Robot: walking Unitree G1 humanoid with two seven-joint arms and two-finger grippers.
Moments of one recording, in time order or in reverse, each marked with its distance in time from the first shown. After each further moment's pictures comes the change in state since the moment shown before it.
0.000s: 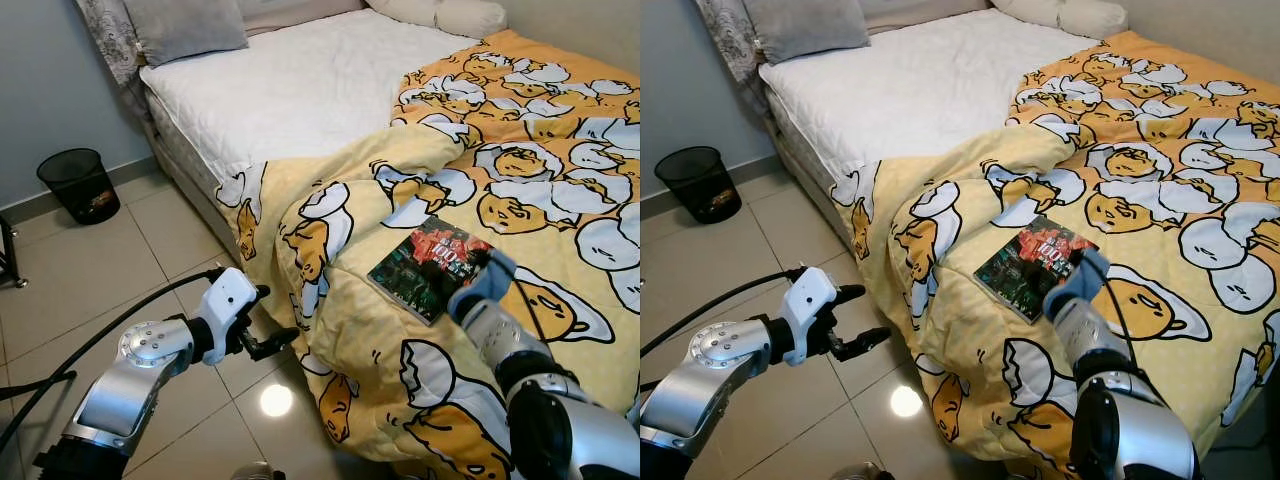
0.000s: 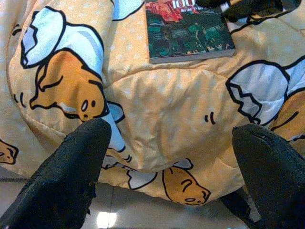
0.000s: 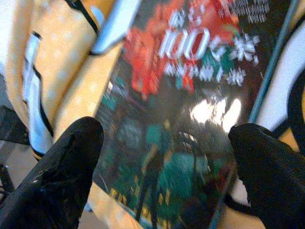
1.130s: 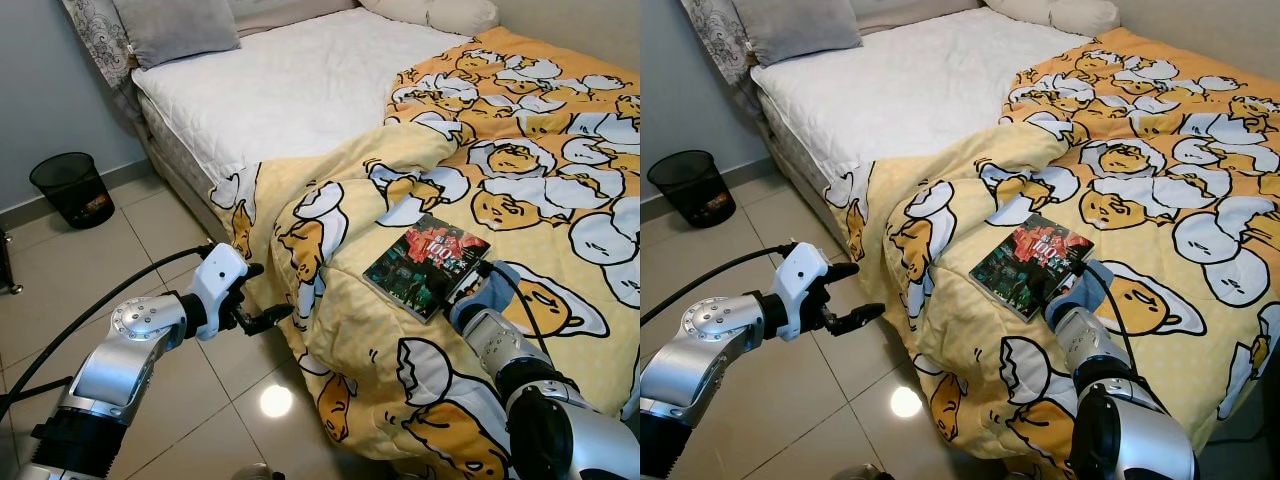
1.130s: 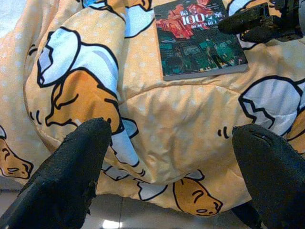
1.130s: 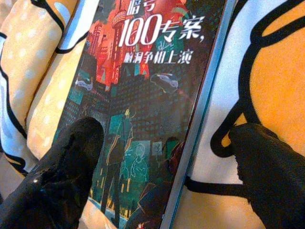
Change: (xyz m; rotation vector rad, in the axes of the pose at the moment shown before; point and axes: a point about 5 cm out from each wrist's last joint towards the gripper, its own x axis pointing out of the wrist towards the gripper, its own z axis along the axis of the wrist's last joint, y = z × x) left arm -0.001 0.023 0.016 0.012 -0.030 0.022; right arm -0.001 -0.007 -0.004 0.030 0.002 -0.053
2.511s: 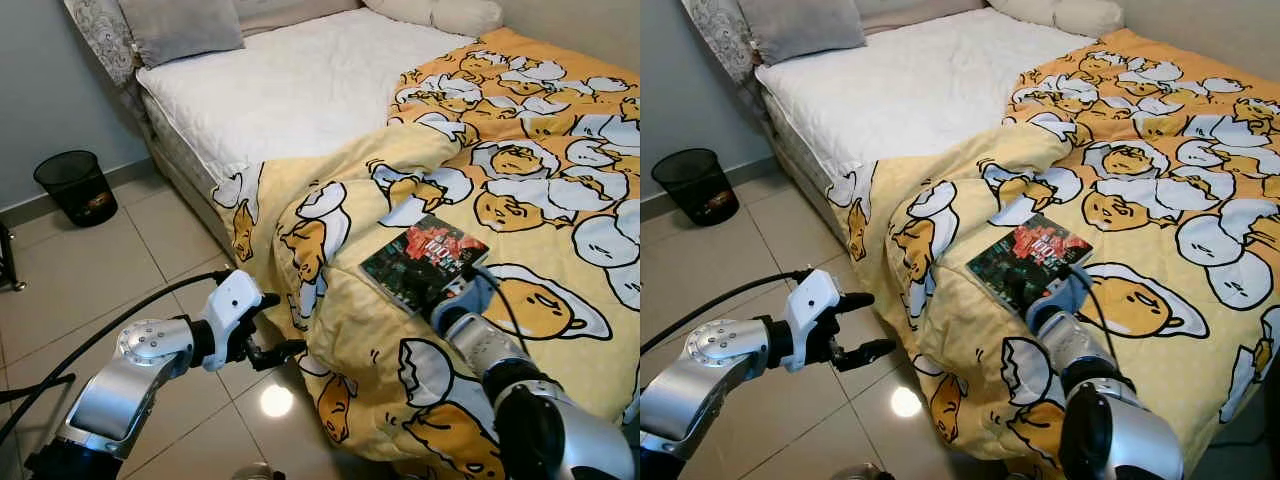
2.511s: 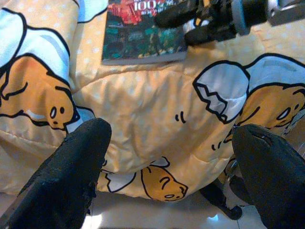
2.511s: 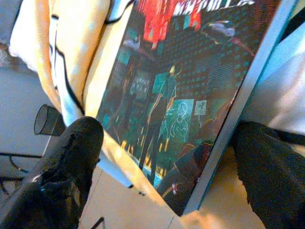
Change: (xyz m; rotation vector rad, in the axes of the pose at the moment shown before) left arm -0.005 -0.034 -0.004 -0.020 0.040 -0.131; right arm 0.001 0.021 -0.022 0.147 0.080 0.157
